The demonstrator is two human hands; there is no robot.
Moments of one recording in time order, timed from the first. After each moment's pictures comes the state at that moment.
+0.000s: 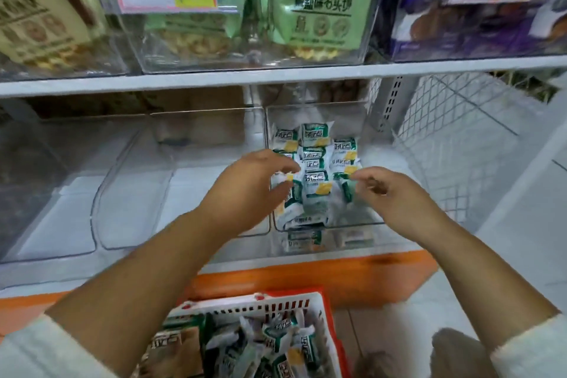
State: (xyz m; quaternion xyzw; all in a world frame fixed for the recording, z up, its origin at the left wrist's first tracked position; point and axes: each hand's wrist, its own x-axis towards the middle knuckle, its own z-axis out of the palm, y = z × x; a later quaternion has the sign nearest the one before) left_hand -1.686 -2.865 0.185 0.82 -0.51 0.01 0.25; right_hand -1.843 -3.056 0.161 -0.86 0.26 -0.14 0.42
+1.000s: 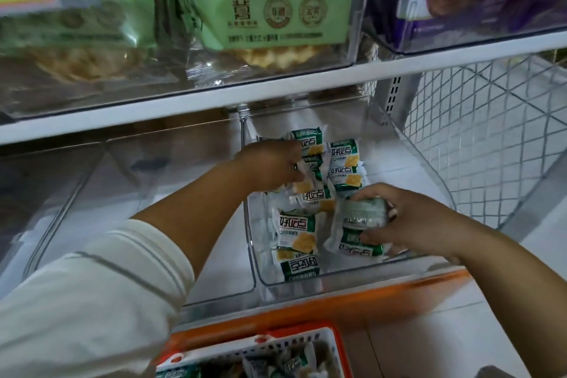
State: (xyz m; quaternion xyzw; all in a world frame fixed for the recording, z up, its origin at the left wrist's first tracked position) left_hand -1.590 -3.003 0.163 0.83 -0.55 -0.10 0.05; right_hand -1.820 -3.110 0.145 -0.80 0.29 0.03 0.53
